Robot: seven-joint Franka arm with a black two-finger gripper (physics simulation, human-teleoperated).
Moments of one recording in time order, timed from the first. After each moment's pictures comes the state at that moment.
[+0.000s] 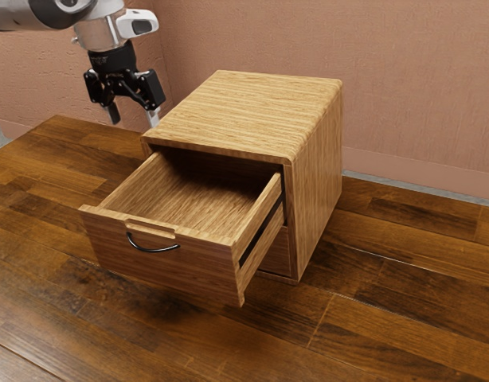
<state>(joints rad) 0.02 -0.01 0.00 -1.54 -0.06 1.56 -0.05</state>
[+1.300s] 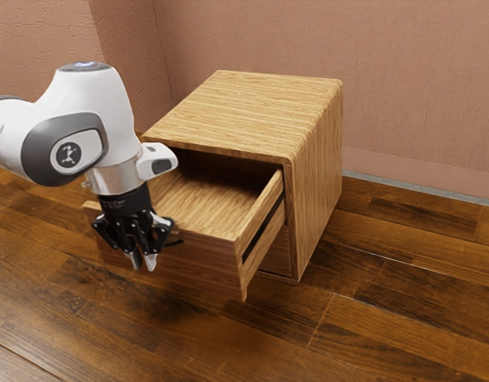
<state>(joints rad) 0.04 -0.47 -0.27 -2.34 -0.18 1.85 -0.41</state>
